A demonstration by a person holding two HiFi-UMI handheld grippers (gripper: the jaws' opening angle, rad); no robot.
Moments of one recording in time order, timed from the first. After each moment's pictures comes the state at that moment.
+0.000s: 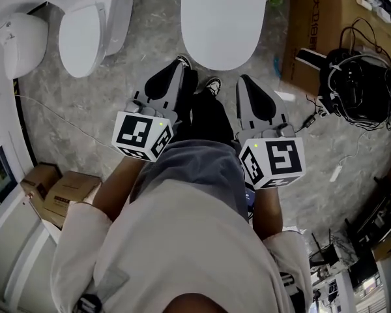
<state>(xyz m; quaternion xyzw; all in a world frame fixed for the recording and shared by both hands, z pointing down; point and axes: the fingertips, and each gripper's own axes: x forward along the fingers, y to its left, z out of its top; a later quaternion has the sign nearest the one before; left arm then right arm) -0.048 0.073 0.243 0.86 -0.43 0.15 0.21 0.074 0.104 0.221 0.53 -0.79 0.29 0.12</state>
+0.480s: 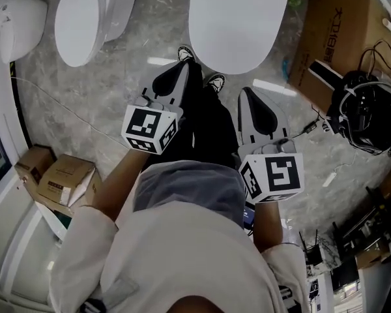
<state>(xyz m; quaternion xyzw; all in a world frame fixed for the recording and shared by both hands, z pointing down) -0.067 0.040 0.352 0.83 -0.45 0.20 0.26 0.055 0.071 0.288 0.48 -0.80 0.33 0.17</state>
